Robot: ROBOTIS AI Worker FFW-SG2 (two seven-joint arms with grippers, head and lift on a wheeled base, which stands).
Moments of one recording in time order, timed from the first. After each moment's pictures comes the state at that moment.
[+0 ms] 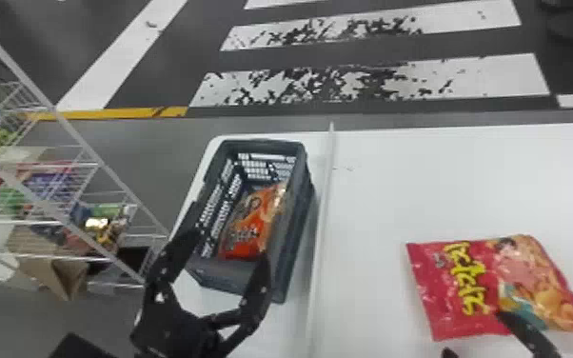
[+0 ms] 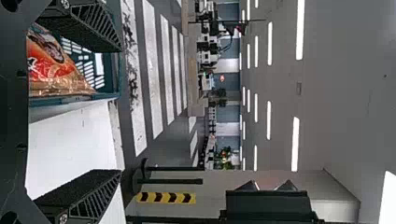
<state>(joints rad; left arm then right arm) 1.08 0.18 0.11 -2.36 0.13 -0.27 -0.15 0.68 -0.37 0.39 -1.89 0.51 0.07 -0.10</state>
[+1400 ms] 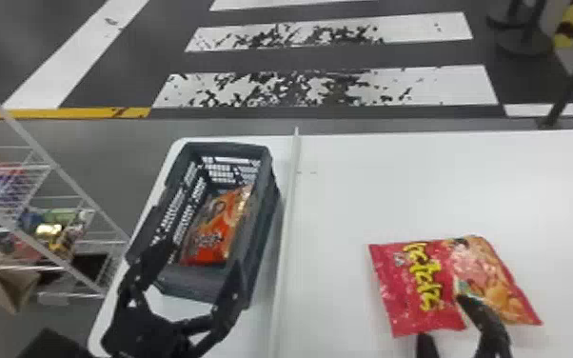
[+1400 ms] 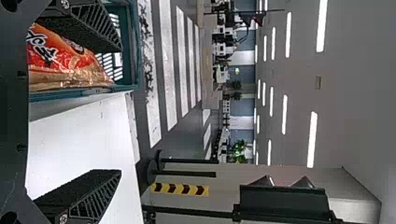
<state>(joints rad) 1.02 0.19 0.10 -2.32 0.15 -0.18 -0.18 0.57 -0.40 0.54 -1.91 0.65 0.41 -0.24</state>
